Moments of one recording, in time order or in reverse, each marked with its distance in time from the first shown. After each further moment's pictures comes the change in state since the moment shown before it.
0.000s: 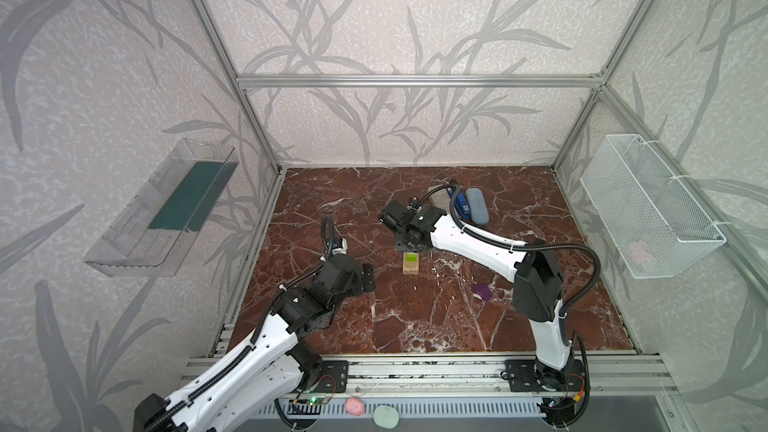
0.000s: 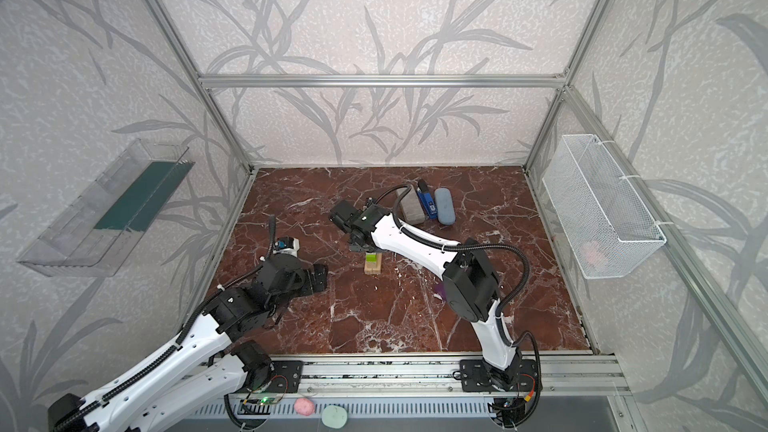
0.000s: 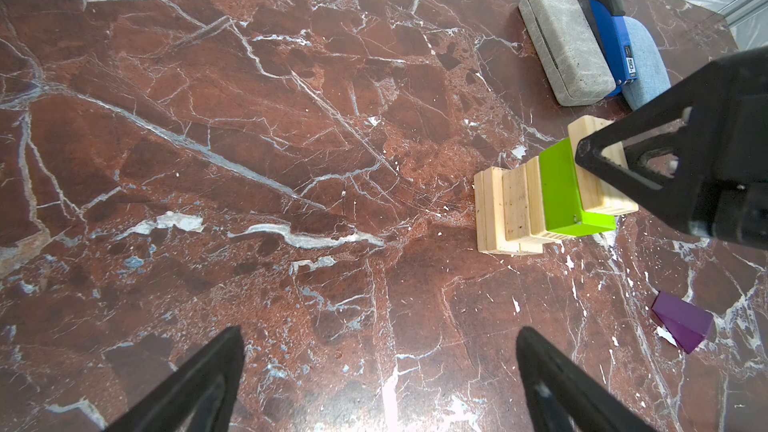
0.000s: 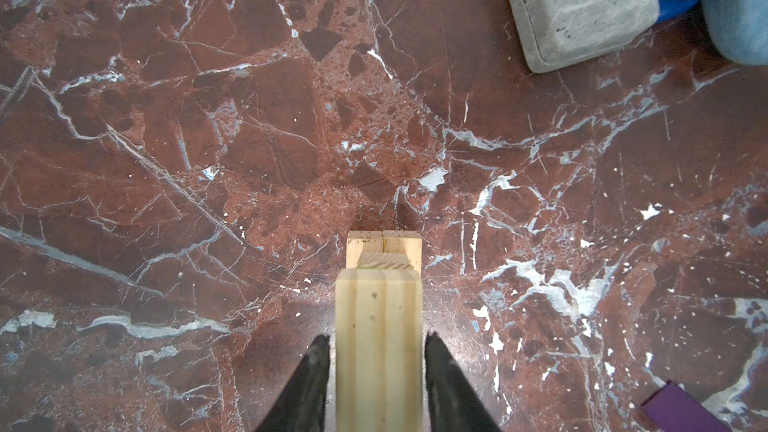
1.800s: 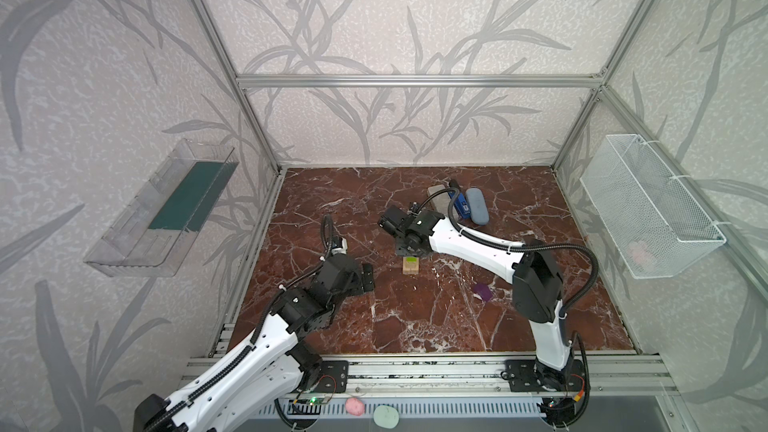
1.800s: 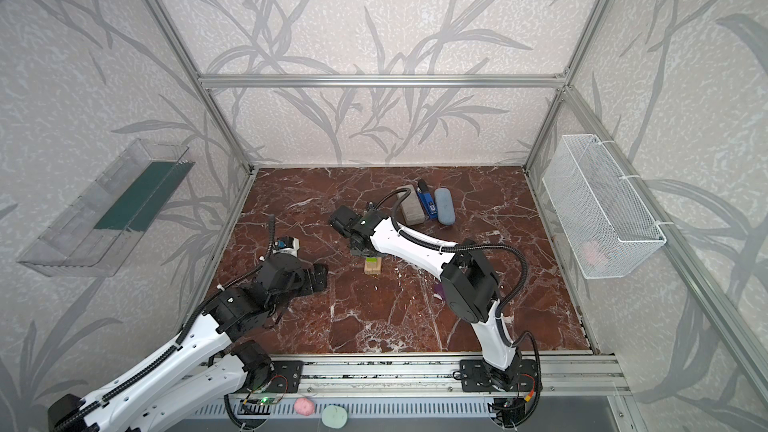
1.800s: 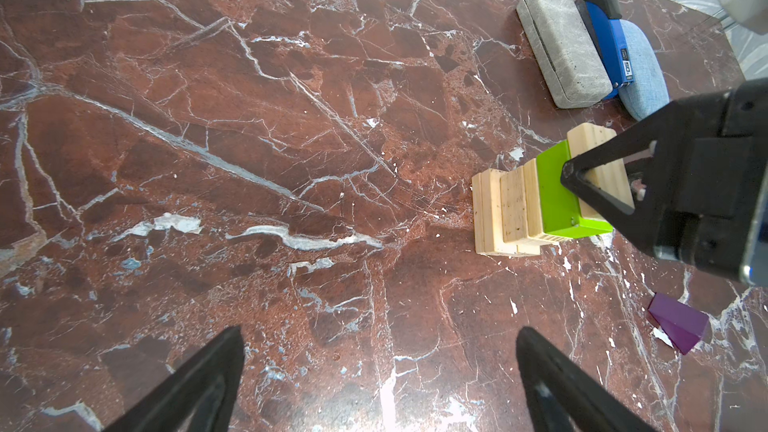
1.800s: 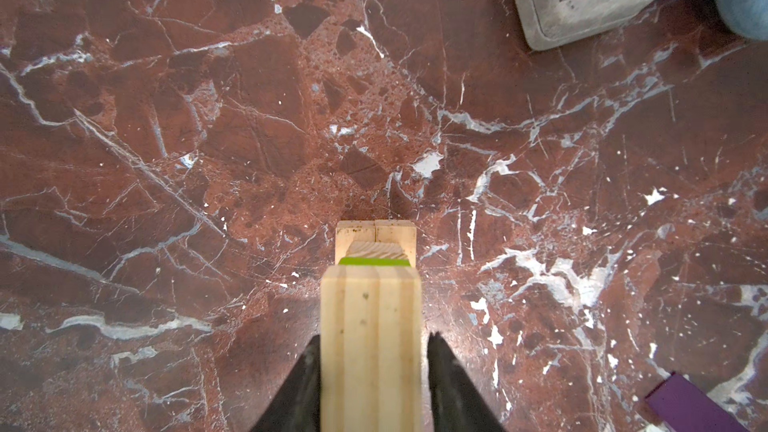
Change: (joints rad) left arm 0.004 0.000 0.000 0.006 0.005 0.000; right arm 0.012 -0.002 -0.045 0.018 0.008 0.024
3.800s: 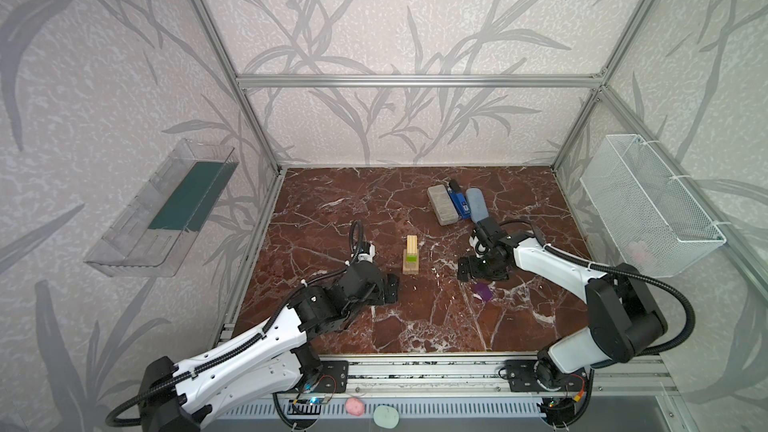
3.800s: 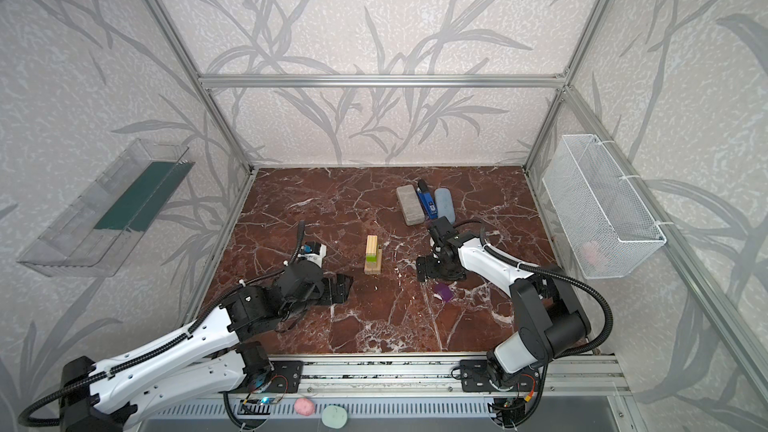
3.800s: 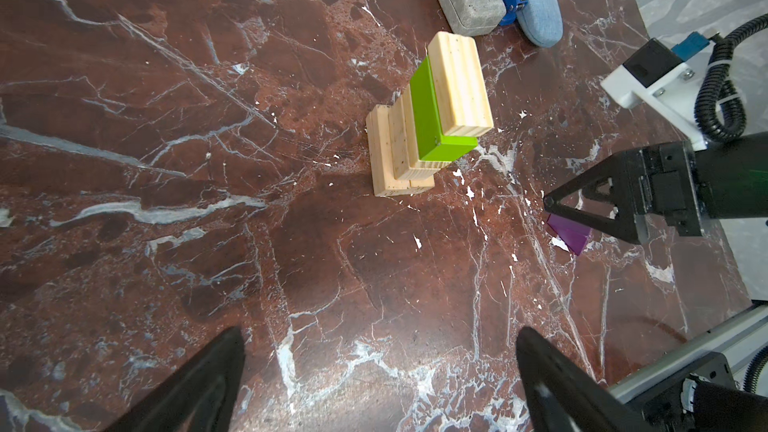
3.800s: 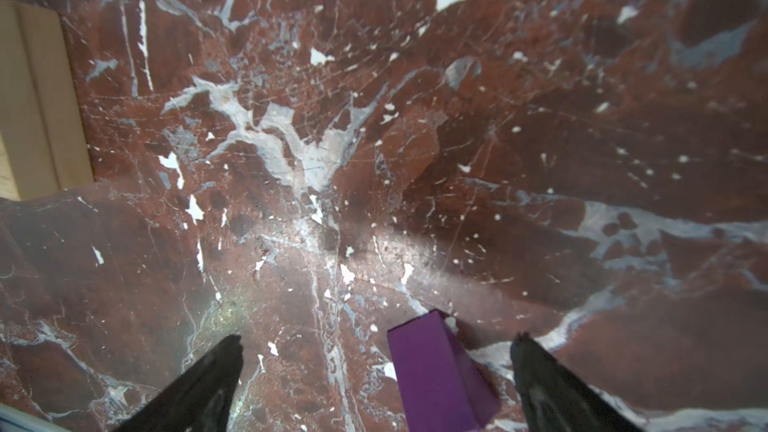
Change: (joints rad) left arm -0.256 0.106 0.056 0.041 0.032 -0.103; right arm -0.476 -0.516 -0.885 0.291 -0.510 -0.543
